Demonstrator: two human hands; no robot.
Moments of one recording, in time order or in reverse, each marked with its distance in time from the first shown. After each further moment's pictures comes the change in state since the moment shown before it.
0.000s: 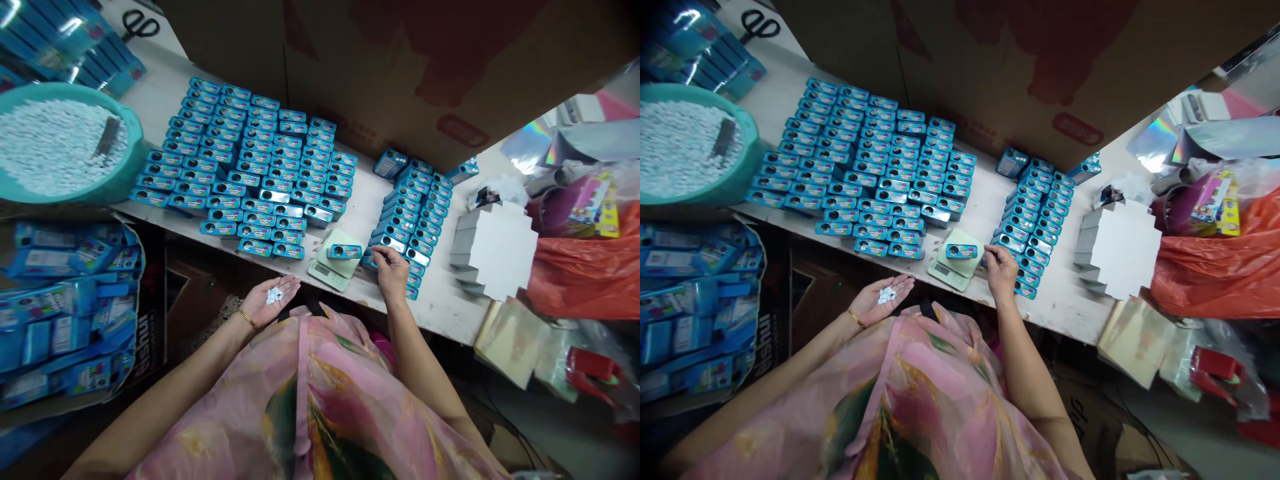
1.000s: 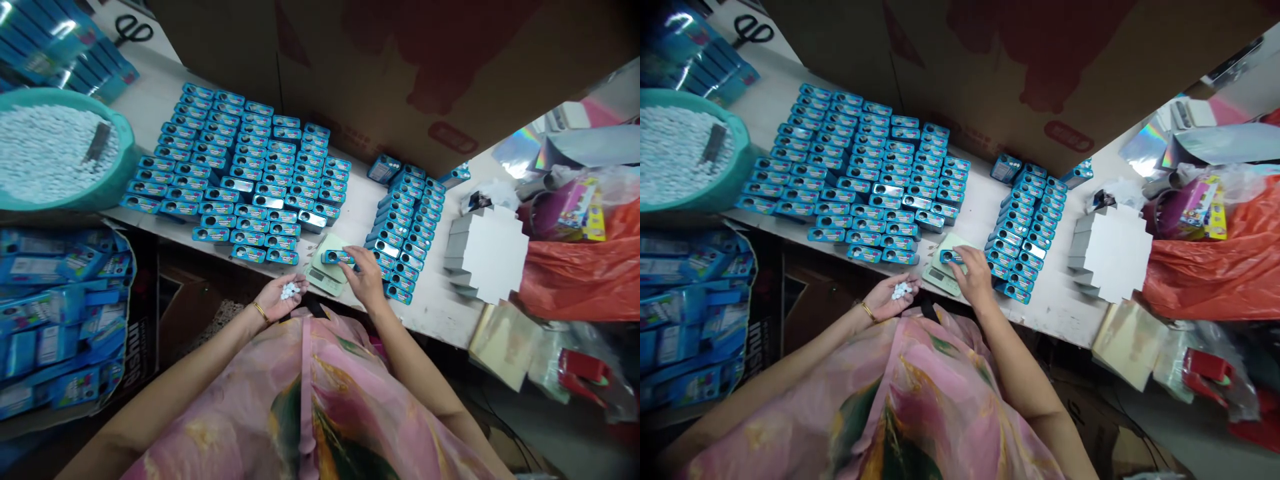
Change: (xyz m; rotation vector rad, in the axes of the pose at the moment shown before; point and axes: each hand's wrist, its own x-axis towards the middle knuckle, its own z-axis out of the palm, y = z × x) left_hand 0.023 -0.010 0.043 0.142 -0.051 -0.122; right_hand -0.008 -0.031 0.021 -0.399 -0.294 -0.477
